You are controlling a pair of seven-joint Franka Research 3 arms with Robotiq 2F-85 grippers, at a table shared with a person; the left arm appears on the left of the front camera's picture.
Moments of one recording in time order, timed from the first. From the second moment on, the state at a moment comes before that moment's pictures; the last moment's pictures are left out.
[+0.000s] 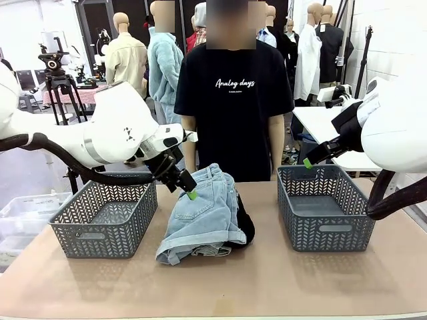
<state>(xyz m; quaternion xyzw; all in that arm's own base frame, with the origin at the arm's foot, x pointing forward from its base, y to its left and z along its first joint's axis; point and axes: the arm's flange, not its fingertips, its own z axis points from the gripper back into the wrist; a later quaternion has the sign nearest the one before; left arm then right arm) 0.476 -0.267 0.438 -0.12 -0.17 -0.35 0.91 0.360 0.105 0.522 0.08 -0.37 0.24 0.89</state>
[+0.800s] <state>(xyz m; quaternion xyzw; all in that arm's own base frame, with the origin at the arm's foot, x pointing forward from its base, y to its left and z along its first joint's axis) 0.480 -0.322 0.415 -0.13 -0.17 -0.40 0.89 0.360 0.105 0.522 0.08 -0.37 0.24 0.89</state>
